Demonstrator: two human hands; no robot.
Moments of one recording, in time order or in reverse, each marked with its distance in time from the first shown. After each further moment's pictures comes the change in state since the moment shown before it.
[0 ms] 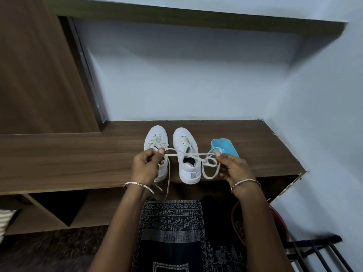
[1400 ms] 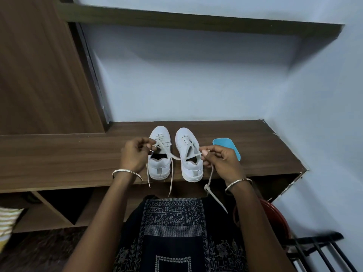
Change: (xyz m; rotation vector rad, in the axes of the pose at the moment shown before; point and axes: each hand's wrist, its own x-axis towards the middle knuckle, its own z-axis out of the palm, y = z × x) left_hand 0.022 0.022 -0.039 0.438 -0.001 0.174; right_hand -0.015 -0.008 0.024 -0.260 -0.225 -0.325
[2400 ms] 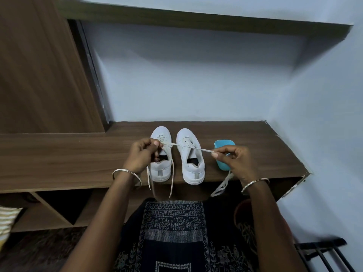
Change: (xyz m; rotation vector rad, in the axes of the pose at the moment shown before) left_hand 0.006 0.010 0.011 -0.367 -0.179 -0.139; right_hand 0.014 -0.004 -0.033 -0.203 0.053 -0.077
